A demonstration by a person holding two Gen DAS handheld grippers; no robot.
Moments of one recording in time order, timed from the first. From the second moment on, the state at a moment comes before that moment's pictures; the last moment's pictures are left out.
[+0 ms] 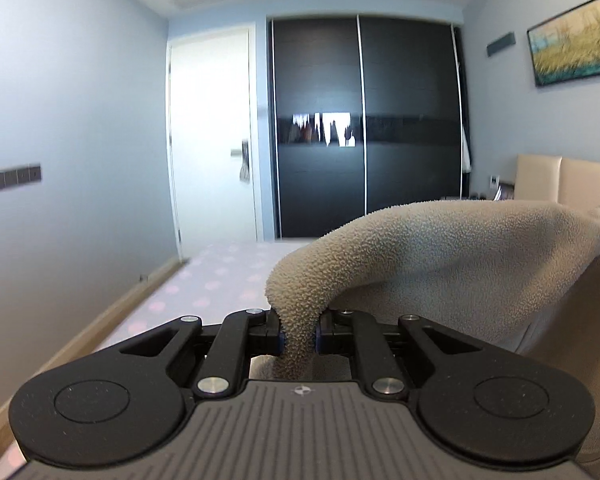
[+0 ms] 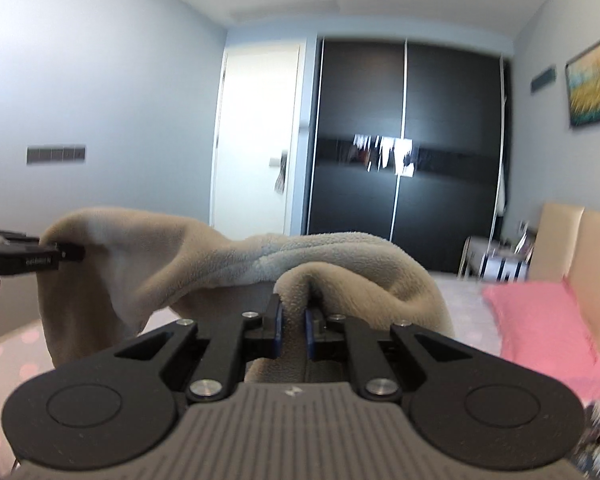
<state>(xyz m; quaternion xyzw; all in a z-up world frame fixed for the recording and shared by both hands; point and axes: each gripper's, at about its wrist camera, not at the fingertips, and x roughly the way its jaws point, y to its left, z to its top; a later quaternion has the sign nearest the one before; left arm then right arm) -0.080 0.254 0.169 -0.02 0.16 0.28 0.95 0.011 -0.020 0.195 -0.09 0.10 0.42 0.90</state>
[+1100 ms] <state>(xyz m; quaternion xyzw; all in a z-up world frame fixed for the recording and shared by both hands) -0.055 0.216 0.001 -0.04 0.35 0.06 0.94 0.038 -0.029 0.071 -0.35 0.20 0.42 0.81</state>
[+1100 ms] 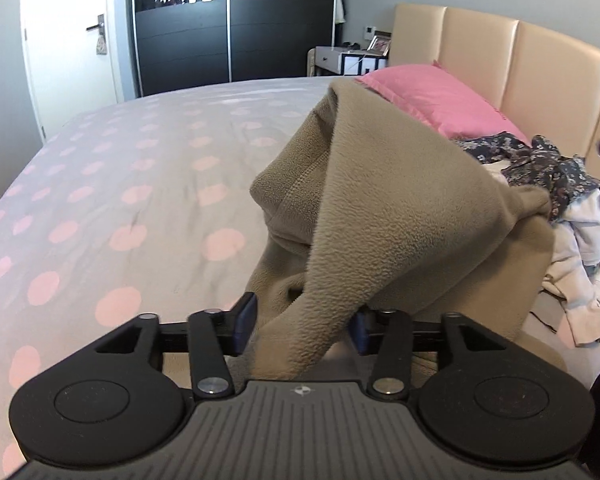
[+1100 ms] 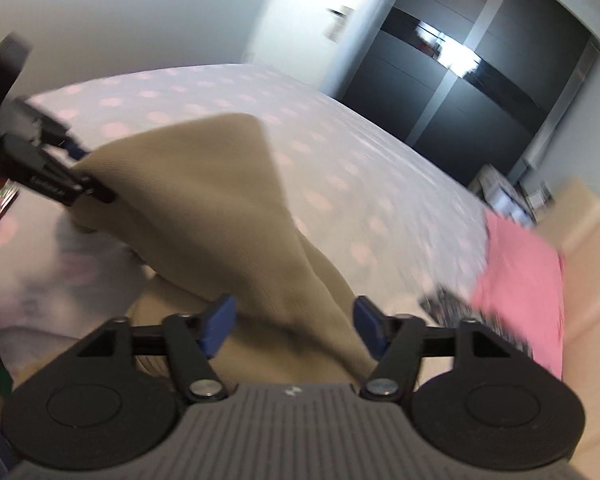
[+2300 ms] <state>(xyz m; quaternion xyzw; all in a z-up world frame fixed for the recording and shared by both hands) -0.042 0.235 -0.001 -0.05 0.32 0.08 0.94 0.240 -0.046 0.055 -0.24 0.20 0.12 0.94</state>
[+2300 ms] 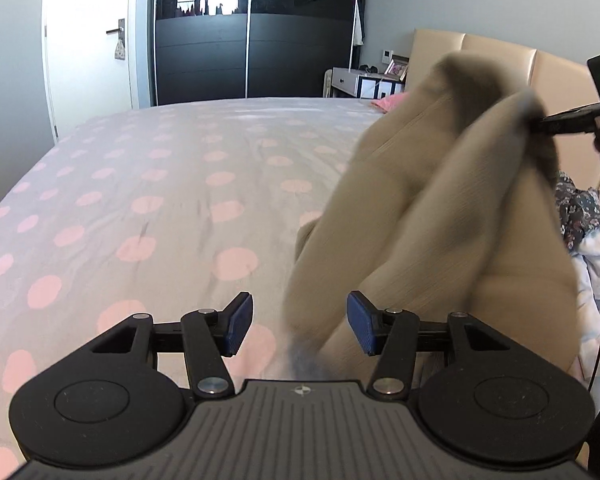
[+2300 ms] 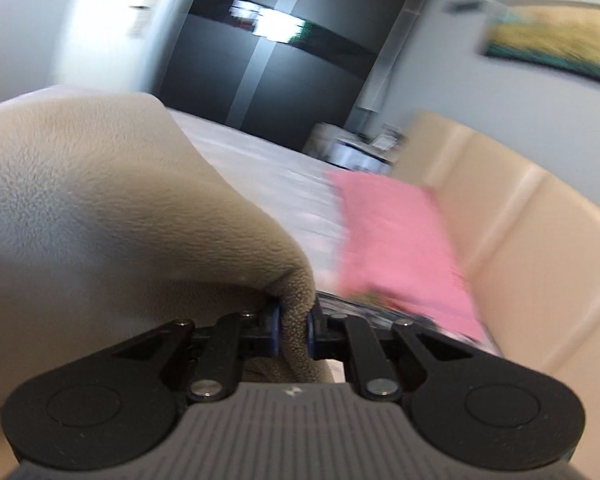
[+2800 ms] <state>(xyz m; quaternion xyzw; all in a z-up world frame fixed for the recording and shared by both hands) -0.002 0.181 -0.060 -0.07 0.41 -0.03 0.91 0.258 -0.155 0.039 -0.27 0.25 0.01 0.93</state>
